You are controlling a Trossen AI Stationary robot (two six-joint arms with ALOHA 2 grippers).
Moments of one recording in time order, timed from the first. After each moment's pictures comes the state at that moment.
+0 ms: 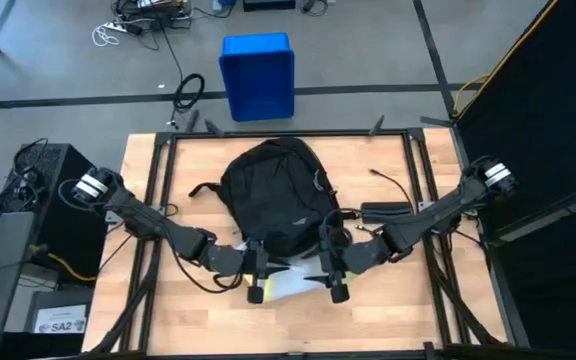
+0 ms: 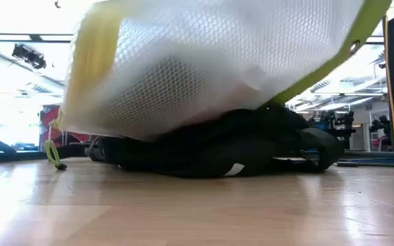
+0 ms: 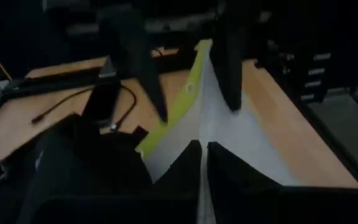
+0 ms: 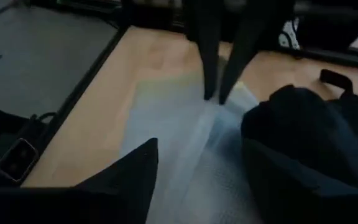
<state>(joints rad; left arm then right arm) -0.47 1.52 0.90 0.31 -0.43 -0.02 0.48 1.52 1.01 0.01 0.34 0.07</state>
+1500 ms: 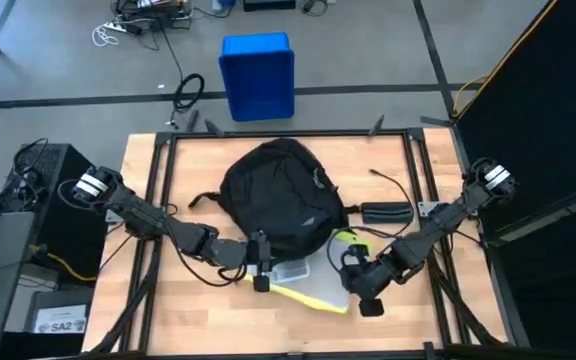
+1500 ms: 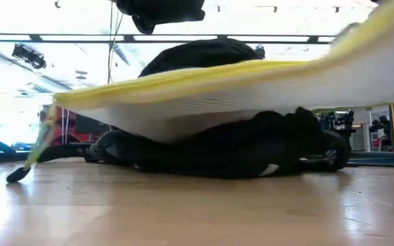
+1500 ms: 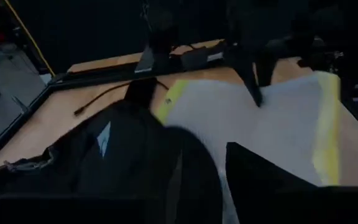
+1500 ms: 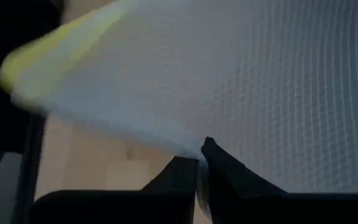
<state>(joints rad) -0.43 1.51 0.90 0.27 -0.52 -0.03 0.64 1.54 1.03 -0.63 0.14 0.56</state>
